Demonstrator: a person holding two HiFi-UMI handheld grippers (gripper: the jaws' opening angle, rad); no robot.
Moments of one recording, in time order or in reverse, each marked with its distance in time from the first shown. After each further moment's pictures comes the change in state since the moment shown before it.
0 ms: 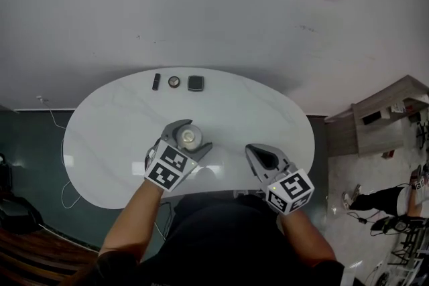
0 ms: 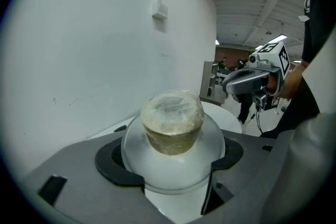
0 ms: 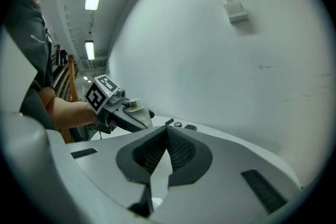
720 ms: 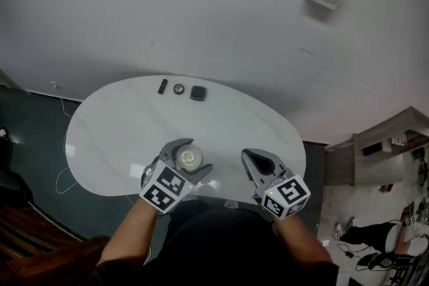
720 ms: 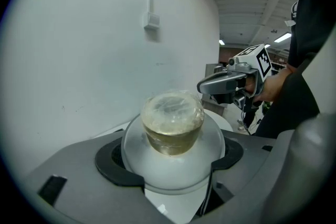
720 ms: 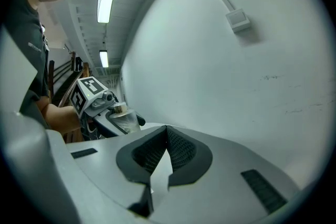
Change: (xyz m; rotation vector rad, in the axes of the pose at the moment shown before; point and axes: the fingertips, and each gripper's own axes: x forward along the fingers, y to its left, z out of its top) left arm -0.029 -0.070 0.033 -0.036 -0.006 0.087; right arm -0.033 -0.018 0.032 -0.034 -0.083 0.140
